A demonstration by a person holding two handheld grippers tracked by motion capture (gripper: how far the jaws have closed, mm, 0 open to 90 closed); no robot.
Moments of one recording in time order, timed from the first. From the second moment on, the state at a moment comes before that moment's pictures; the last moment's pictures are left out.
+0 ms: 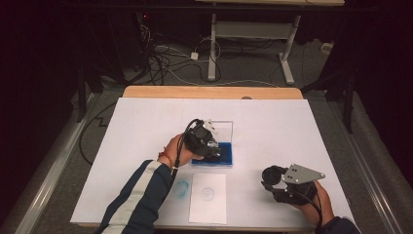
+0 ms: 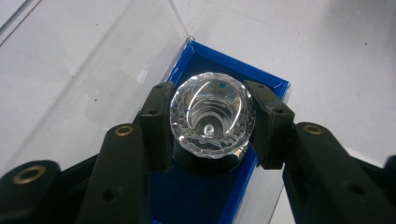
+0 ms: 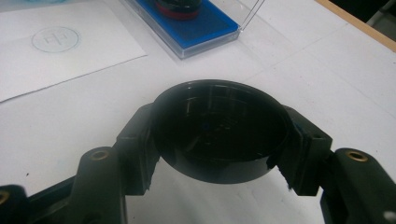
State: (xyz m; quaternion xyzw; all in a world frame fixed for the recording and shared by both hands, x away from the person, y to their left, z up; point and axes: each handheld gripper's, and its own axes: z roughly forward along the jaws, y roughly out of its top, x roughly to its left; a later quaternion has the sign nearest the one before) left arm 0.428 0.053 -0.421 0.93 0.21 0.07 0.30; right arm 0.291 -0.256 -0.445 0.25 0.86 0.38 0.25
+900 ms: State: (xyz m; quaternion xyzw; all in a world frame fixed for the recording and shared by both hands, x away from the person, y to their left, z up) left arm 0.428 0.055 -0.426 0.92 0.22 0.07 0.31; right arm 0.290 -0.256 -0.443 0.25 0.85 0.38 0.26
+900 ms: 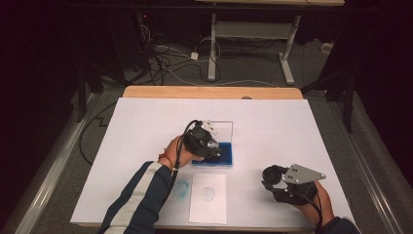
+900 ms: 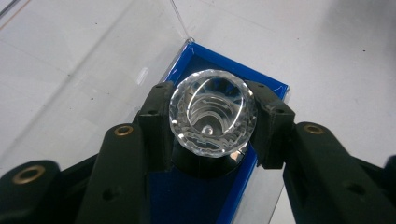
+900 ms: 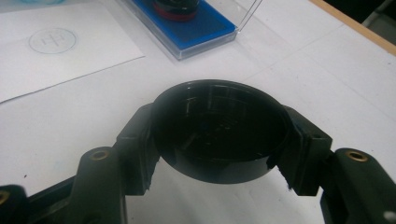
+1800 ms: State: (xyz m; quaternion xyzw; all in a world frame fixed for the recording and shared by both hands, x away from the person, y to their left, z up) left arm 0.424 0.059 -0.374 0.92 0.20 0.10 0.30; right arm 0.291 -0.261 -0.441 0.26 0.84 0.38 0.26
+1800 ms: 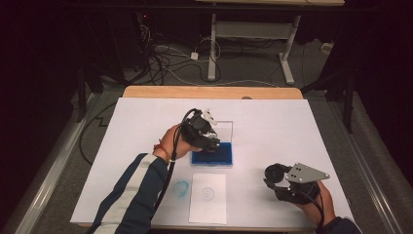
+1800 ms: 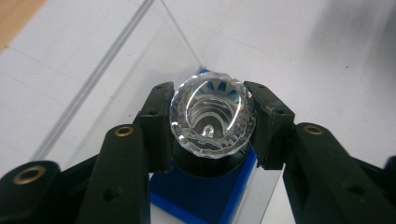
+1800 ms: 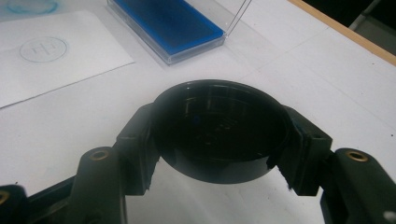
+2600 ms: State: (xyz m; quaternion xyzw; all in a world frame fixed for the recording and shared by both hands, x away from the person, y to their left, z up) left arm 0.428 0.053 -0.426 0.92 0.21 0.07 0.32; right arm 0.292 -0.260 -0.444 0.26 0.85 0.38 0.25
